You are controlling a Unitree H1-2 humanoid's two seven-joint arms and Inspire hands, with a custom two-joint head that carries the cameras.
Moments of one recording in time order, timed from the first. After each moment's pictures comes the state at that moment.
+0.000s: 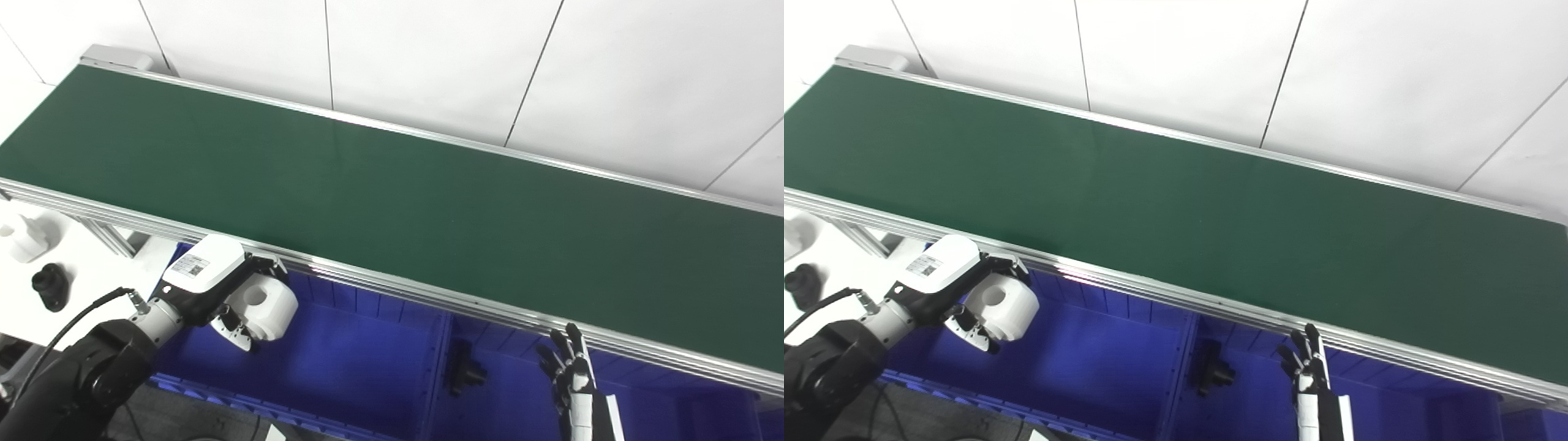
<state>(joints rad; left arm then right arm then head) 0.15 0.54 -0.13 -0.06 0.75 -0.29 -0.13 0.50 0.00 0.09 -0.16 0.04 -0.14 0.02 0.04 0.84</state>
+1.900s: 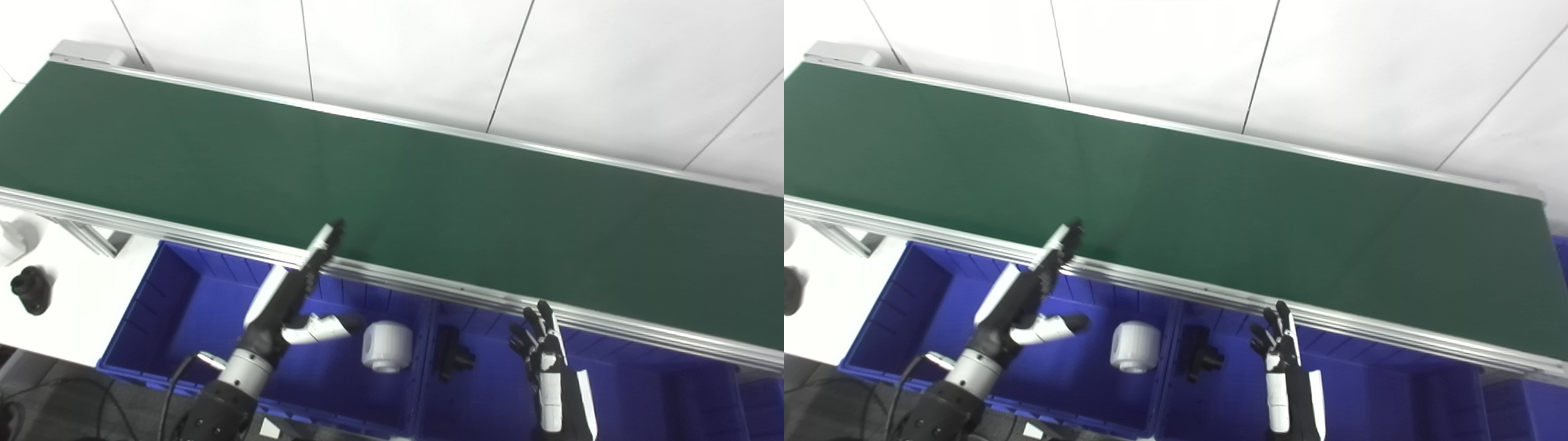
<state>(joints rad) 0.33 0.05 -0.14 -0.24 0.10 -0.10 -0.18 0.53 0.06 0.15 -0.20 -0.07 -0.14 -0.01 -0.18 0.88</state>
